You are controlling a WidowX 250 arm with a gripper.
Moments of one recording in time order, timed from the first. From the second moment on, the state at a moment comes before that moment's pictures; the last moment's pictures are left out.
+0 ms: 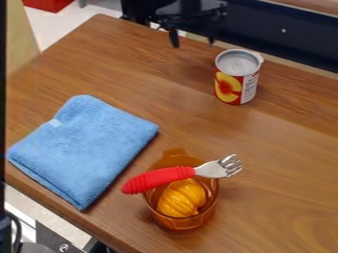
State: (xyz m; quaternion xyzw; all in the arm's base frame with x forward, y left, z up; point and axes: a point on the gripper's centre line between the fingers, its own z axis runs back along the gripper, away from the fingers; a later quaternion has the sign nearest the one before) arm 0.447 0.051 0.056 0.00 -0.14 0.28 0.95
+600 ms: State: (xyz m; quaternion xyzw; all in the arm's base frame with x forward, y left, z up) arm 0.451 0.002 0.047 -0.01 -0.14 0.25 0.96
